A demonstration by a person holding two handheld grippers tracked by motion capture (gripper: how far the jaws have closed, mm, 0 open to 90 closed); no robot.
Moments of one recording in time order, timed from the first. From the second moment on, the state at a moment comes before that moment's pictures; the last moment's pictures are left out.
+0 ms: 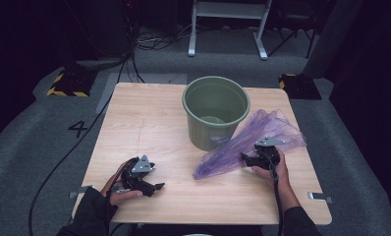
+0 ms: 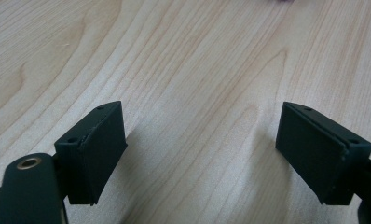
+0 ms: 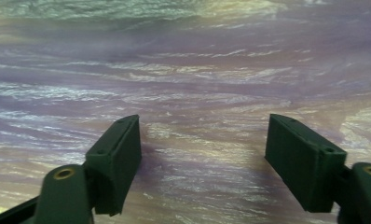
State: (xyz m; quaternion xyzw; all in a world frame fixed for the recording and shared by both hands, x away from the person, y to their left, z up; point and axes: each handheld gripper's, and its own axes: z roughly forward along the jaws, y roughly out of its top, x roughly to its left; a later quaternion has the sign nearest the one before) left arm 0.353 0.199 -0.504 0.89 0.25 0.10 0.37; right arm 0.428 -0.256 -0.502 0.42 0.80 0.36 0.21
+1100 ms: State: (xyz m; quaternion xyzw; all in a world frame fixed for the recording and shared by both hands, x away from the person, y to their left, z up) left arm 0.357 0.198 -0.504 0.89 0.24 0.10 0.37; right arm 0.413 -0.262 -0.478 0.35 0.80 0.44 0.22
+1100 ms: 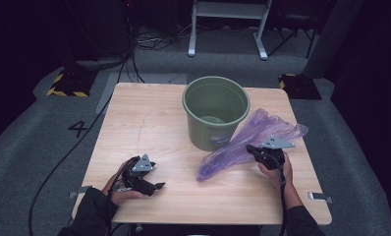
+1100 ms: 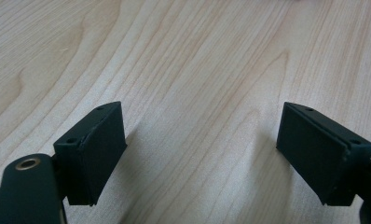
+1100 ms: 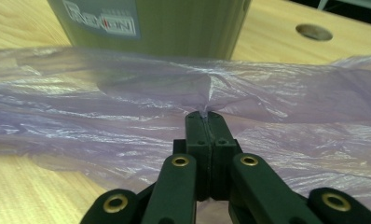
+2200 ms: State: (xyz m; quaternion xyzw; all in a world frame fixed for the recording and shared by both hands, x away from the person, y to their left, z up) left arm 0.358 0.197 -0.504 0.89 0.25 0.10 0.37; right arm 0.381 -0.286 -0.426 0.31 0.73 0.55 0.25
